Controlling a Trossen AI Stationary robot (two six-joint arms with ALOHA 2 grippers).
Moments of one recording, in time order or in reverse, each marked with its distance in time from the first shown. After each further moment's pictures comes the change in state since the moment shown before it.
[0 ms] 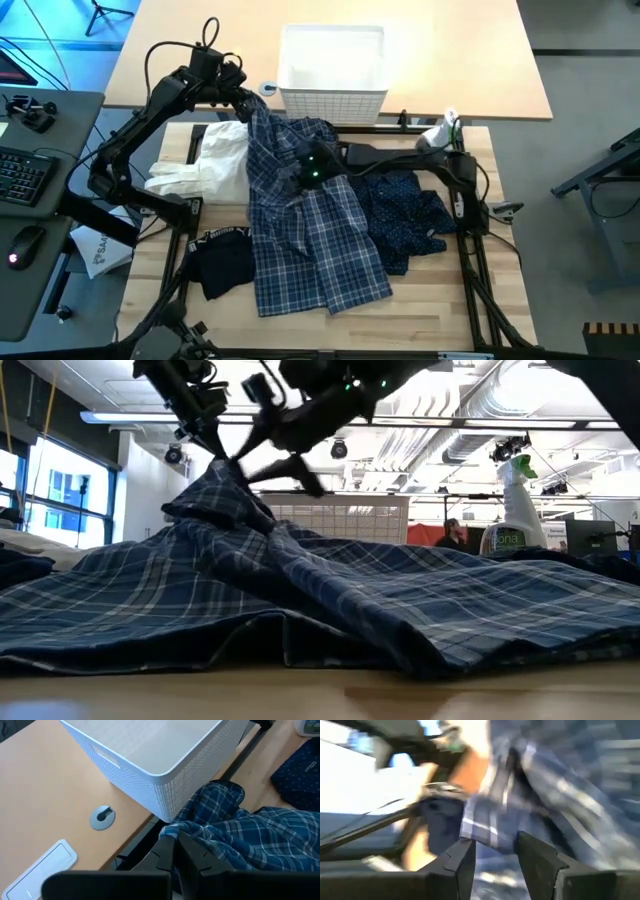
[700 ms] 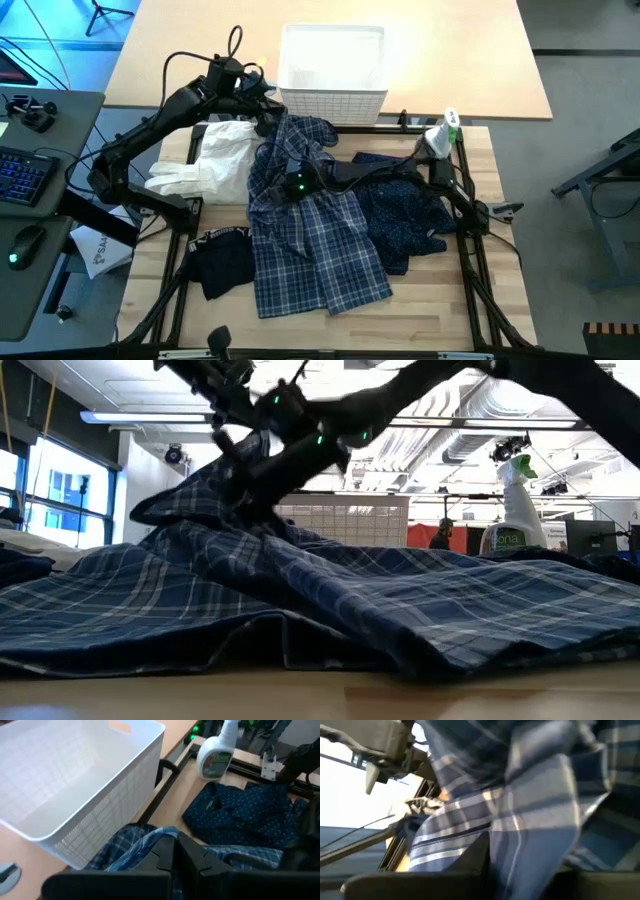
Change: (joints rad) left arm -0.245 0.002 0.000 0.153 0.154 -0.194; right arm 0.037 0.198 -0.008 0.311 0.040 0.055
